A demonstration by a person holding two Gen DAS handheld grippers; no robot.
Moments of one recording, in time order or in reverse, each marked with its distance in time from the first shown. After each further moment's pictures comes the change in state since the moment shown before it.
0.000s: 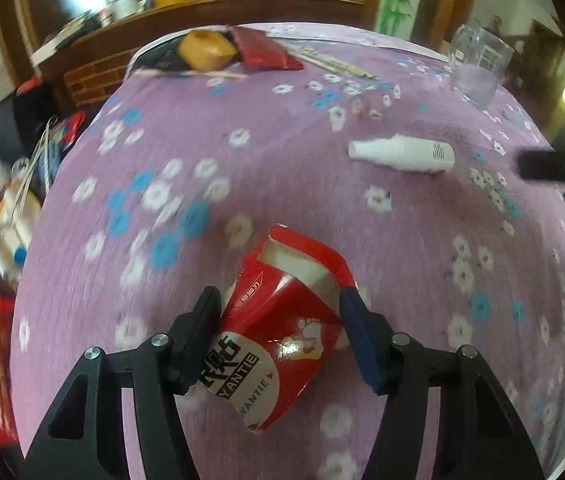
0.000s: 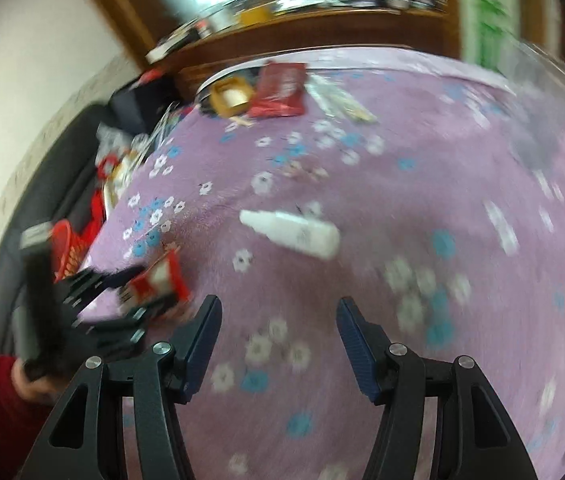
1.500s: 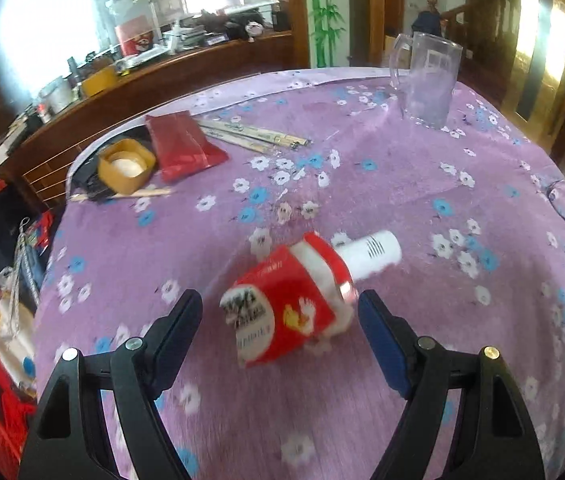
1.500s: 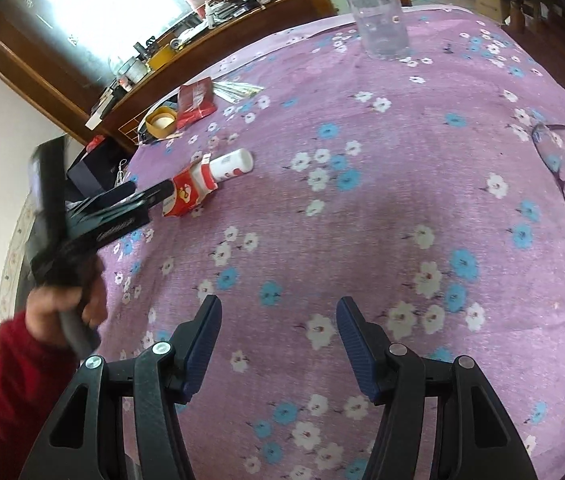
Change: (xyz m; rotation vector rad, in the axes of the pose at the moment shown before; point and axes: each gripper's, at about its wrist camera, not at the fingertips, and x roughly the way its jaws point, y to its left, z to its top) left arm 0.018 -0.068 0.094 0.273 -0.116 -0.035; right arm -0.083 -0.028 -0.130 0.427 -0.083 -0.061
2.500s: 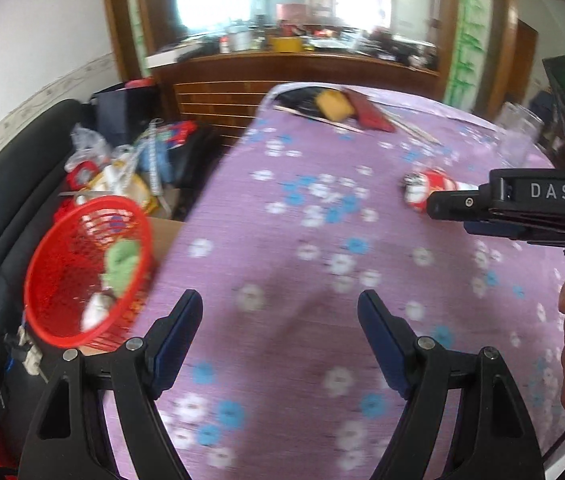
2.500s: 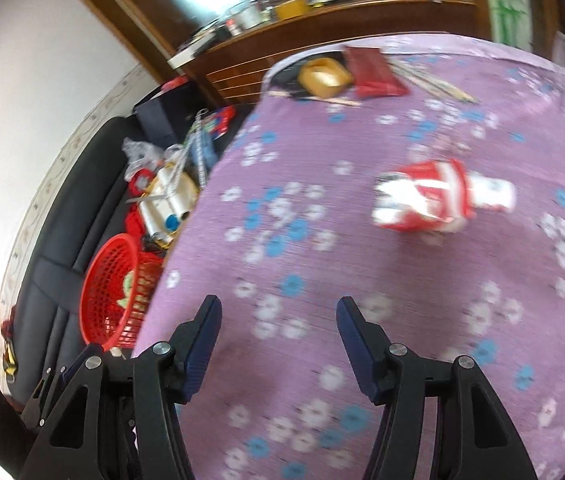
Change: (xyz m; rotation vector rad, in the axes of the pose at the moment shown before) left arm -0.172 0.063 -0.176 -0.421 -0.037 0.274; right arm 0.106 0.211 0.018 -0.261 0.062 0.133
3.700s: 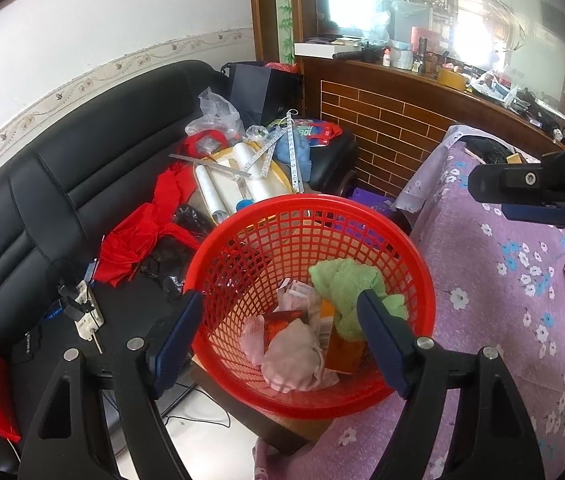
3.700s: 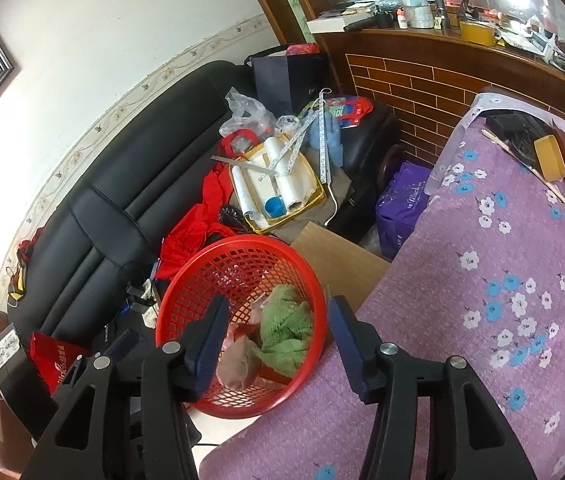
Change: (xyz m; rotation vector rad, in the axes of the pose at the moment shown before) left arm 0.011 0.223 -0.003 -0.298 -0.036 0.294; right arm 0.105 0.249 0.033 -0.355 0.063 0.162
